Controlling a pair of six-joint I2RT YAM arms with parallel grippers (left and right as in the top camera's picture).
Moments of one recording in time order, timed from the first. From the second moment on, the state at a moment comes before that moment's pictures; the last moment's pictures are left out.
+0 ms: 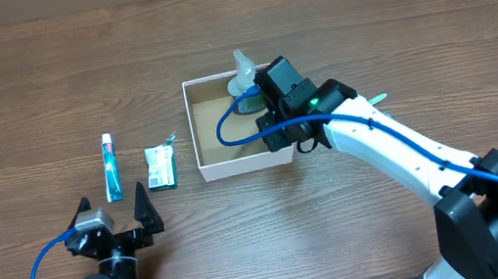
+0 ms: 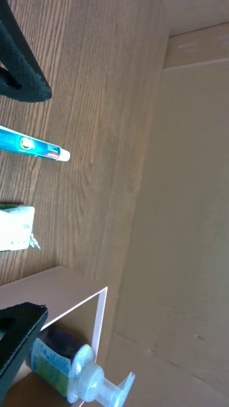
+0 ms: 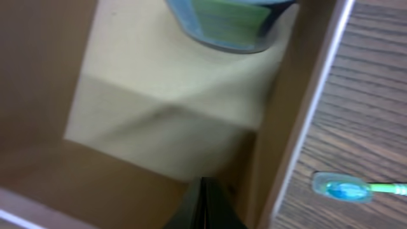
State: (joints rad) left arm 0.18 0.02 0.01 -0.06 0.13 -0.19; right arm 0.58 1.76 1.30 -0.72 -0.02 0.24
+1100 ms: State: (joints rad) left arm 0.18 0.02 0.01 -0.06 0.13 -0.19; right arm 0.60 1.76 1.30 -0.95 0.18 0.28
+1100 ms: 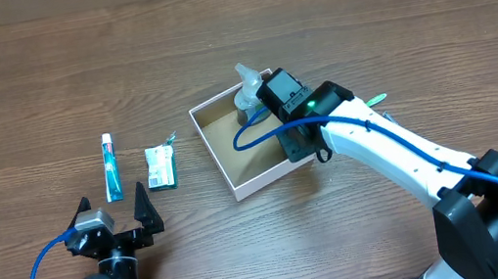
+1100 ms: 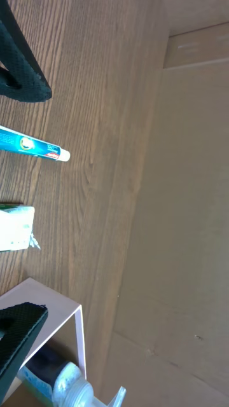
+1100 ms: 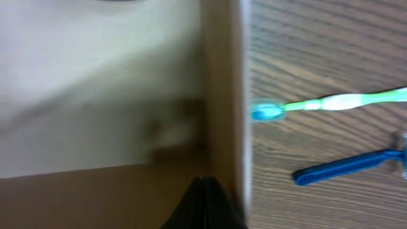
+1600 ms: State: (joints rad) left arm 0.18 0.02 0.01 -0.06 0.13 -0.19; right arm 0.61 1.76 1.31 -0.87 -0.12 0.32
